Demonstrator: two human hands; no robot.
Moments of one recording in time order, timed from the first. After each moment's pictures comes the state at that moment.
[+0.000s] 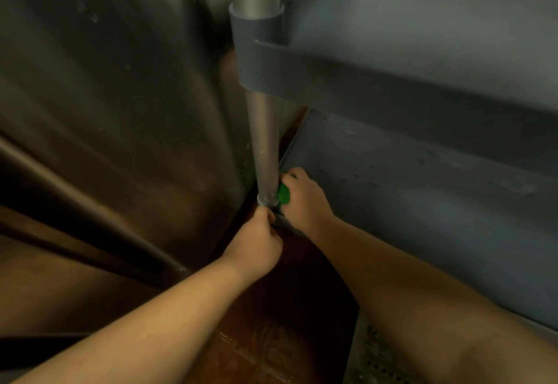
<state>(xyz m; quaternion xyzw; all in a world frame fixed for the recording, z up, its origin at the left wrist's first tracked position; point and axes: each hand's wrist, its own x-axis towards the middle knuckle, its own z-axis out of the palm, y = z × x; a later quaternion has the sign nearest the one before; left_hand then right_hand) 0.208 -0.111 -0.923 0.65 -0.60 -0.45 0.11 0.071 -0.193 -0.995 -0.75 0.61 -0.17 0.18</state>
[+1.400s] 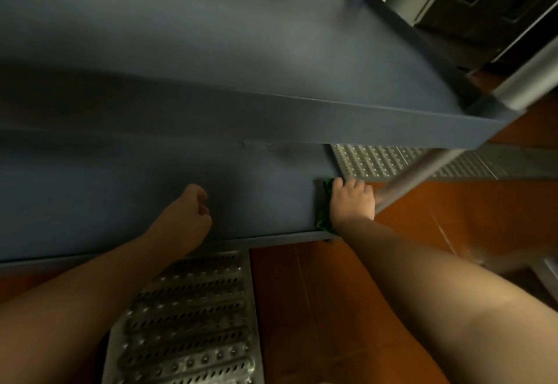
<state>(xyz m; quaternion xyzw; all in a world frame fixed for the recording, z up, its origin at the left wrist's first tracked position) -0.153 -0.048 -0.950 0.44 -0.78 -0.43 0.08 -0.445 0.105 -0.928 -0.38 0.91 0.18 -0.05</state>
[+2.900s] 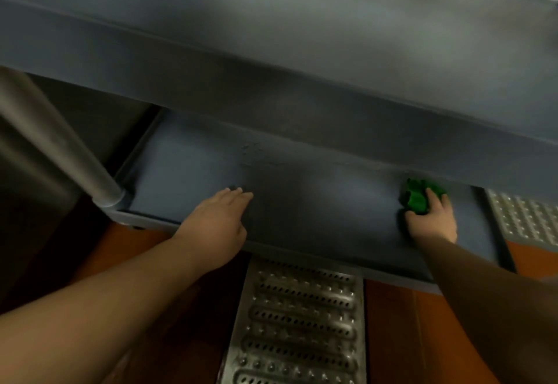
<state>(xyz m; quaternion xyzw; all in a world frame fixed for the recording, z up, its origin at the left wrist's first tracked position) 0.032 -0.113 -0.952 0.46 -0.86 -0.22 0.01 -0.394 -0.020 -0.999 -0.28 0.94 -0.18 0.08</state>
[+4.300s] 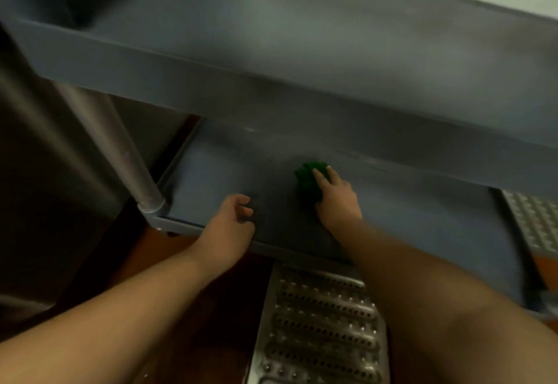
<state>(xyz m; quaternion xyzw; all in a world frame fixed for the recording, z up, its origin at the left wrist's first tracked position) 0.061 -0.105 -0.943 0.56 -0.54 -0.57 0.25 -0.202 -0.129 -0.997 -0.61 0.79 -0.04 0.08</state>
